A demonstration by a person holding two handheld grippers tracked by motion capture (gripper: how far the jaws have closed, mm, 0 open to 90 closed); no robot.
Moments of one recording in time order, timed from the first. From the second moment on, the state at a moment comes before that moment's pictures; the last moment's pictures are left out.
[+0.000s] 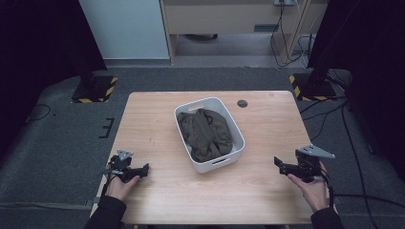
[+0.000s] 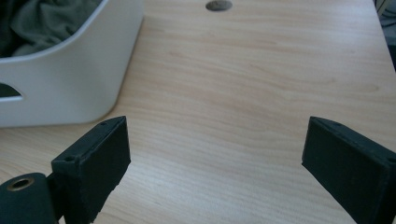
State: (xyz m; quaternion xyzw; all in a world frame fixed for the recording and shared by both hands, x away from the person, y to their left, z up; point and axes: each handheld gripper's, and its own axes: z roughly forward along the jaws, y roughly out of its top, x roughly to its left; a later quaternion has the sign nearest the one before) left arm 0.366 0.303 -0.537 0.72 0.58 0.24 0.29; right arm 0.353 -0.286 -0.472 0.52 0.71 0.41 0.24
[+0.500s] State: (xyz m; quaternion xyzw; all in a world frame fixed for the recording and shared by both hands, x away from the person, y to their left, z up) left arm 0.366 0.303 -0.537 0.72 0.58 0.24 0.29; right arm 0.360 -0.261 -0.429 0.49 0.70 0.45 0.25
